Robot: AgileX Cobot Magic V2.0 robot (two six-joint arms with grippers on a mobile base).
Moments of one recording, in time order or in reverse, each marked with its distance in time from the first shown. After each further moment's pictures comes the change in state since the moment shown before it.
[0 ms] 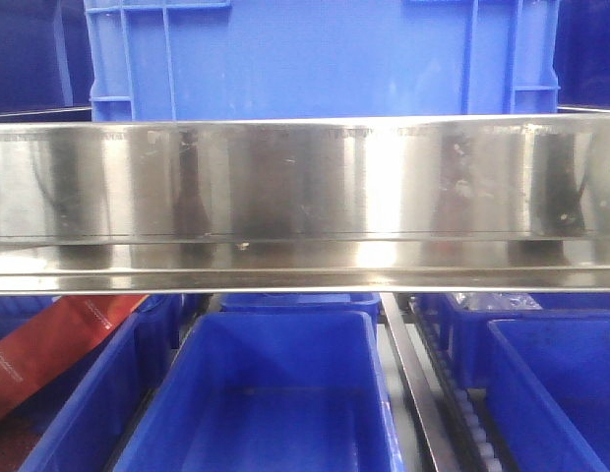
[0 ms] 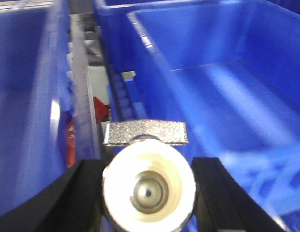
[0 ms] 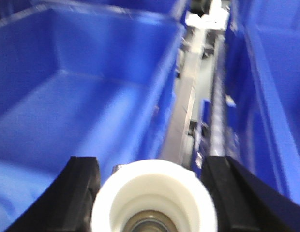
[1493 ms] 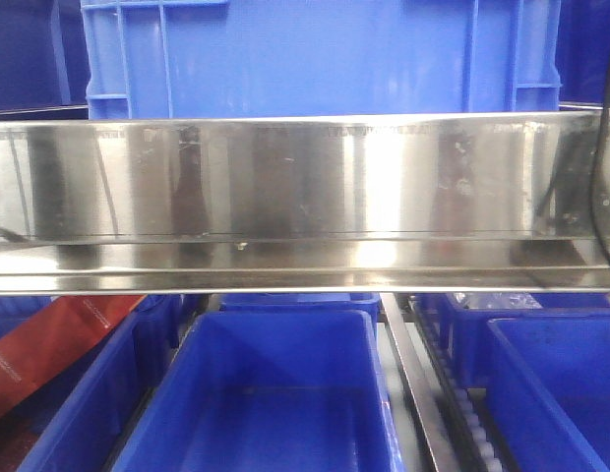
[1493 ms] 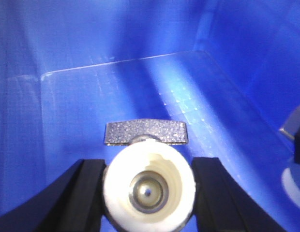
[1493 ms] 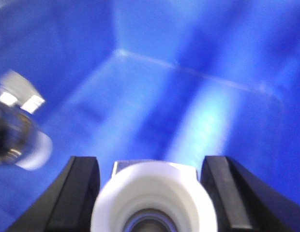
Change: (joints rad) left arm -0.269 0.621 -0.367 0.172 -0.137 -0.339; right arm 0.175 0.651 -0.444 0.008 0.035 0.068
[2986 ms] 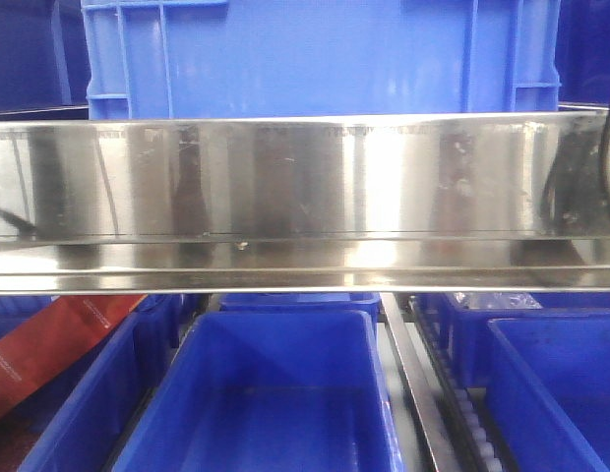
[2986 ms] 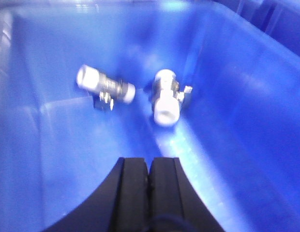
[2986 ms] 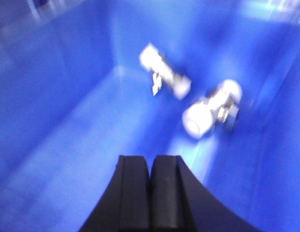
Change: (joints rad) left arm 0.005 -0.045 -0.056 -0.012 -0.015 0.000; right arm -0.004 -0.097 -0.013 0.000 -0.014 0.000
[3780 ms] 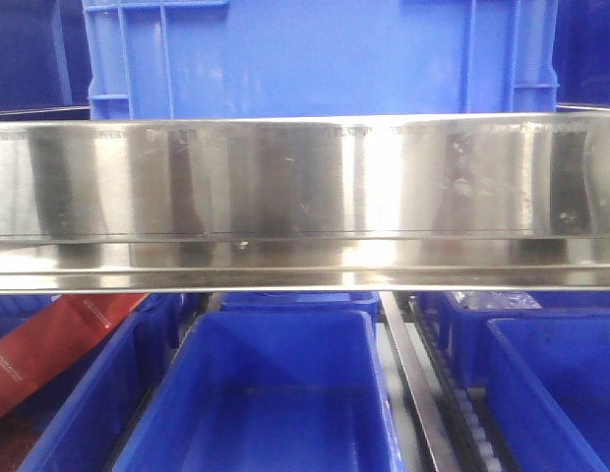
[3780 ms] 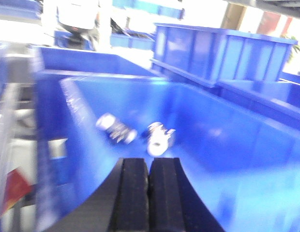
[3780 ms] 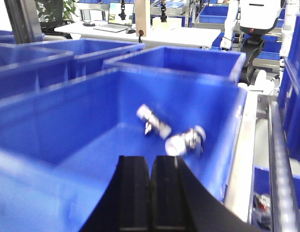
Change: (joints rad) left arm 0.060 -0.862 0.998 -0.017 -0.554 0.000; right arm -0.011 -0.714 0.829 -0.032 -0.492 0.000
